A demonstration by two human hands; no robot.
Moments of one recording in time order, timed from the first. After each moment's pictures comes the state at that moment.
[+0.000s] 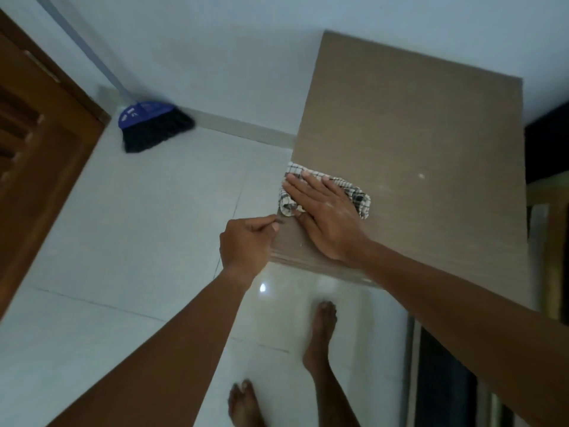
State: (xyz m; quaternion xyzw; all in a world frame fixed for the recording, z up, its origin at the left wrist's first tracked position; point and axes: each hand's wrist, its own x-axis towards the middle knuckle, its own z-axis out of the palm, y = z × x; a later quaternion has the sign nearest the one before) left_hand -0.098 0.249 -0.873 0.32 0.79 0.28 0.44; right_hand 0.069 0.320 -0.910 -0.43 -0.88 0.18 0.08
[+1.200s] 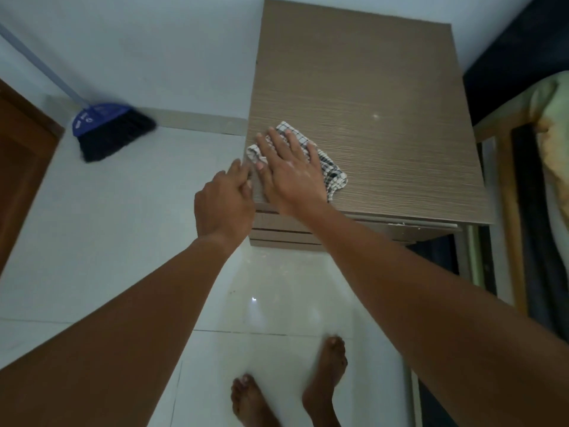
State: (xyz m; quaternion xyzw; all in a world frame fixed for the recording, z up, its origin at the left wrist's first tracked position) left_hand -0.193 0.034 -0.826 0.63 0.73 0.15 0.22; right_hand -0.062 0.086 -0.861 -0.61 -0.78 0.15 0.02
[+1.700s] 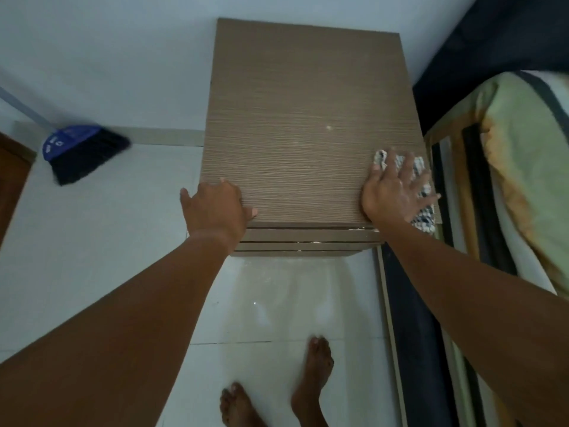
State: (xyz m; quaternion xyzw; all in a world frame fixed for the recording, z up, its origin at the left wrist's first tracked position) left_hand -0.194 0.013 -0.845 0.68 0.71 -0.13 0.15; right_hand 0.085 0.025 -0.897 -0.89 -0.43 0.14 0.01
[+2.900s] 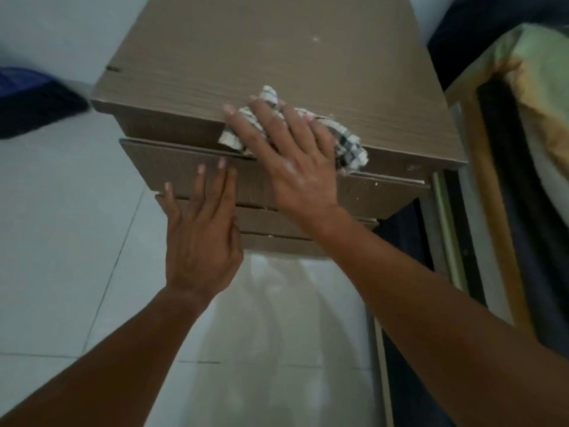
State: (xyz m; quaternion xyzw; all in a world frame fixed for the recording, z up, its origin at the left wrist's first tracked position) left_hand -0.090 -0.011 -0.820 0.84 0.53 0.12 0.04; right_hand 0.084 0.023 -0.800 -0.60 -0.72 -0.27 0.23
